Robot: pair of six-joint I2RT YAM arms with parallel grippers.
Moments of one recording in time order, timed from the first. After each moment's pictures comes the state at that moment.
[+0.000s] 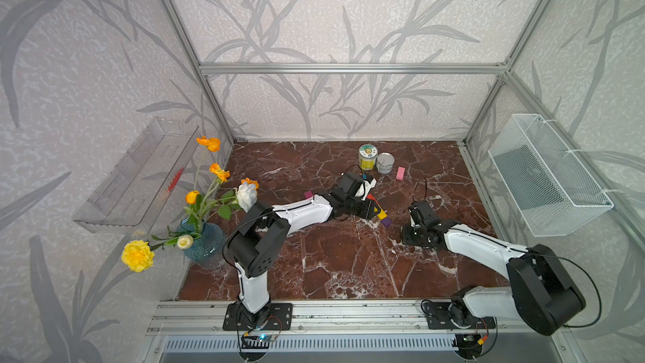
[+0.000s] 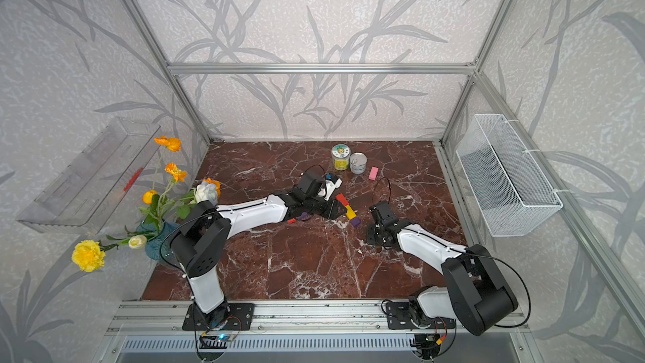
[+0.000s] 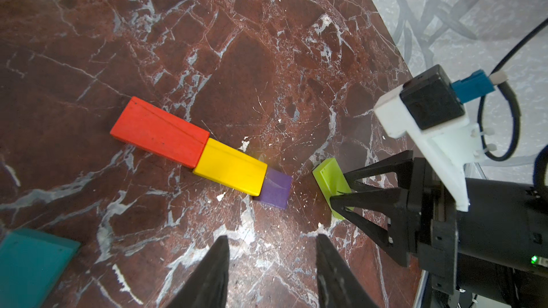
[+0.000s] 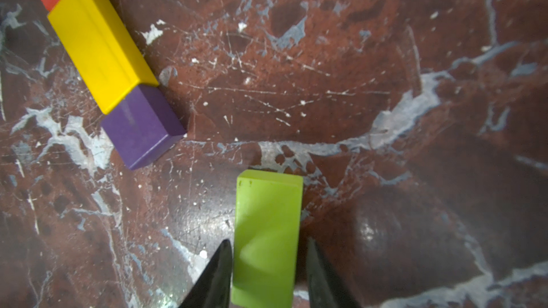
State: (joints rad) left arm -0.72 1.84 1.18 -0.10 0.38 -0.36; right arm 0.44 1.34 0.58 -0.39 0.01 0.54
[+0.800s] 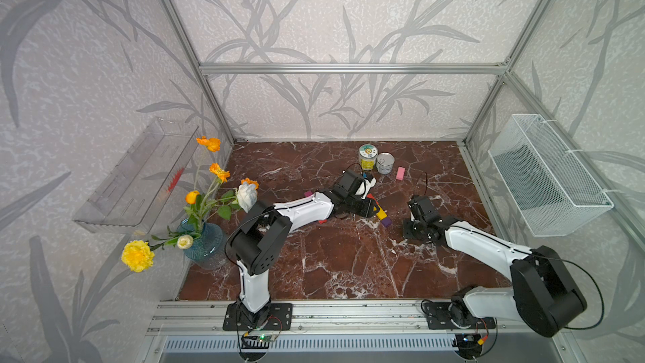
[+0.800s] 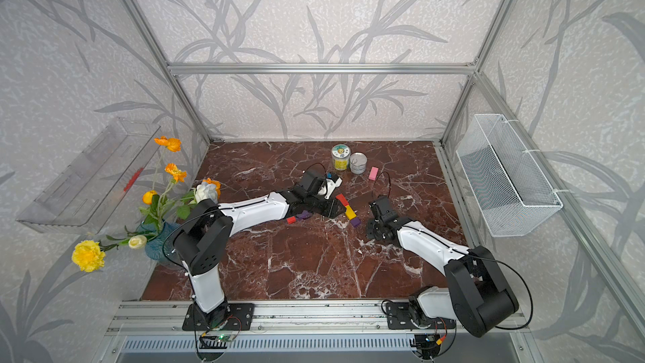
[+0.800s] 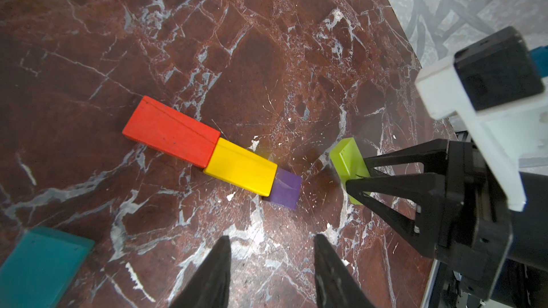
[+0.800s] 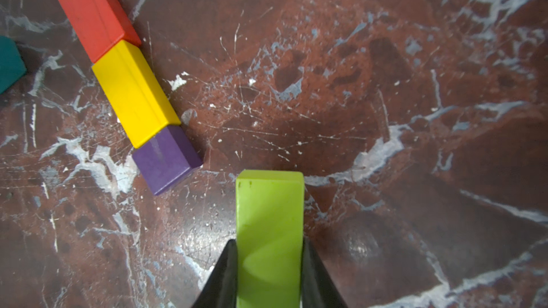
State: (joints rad) left arm -0.72 1.87 1.24 -0.17 0.37 -0.34; right arm 0.44 1.33 0.64 -0.40 0.06 0.51
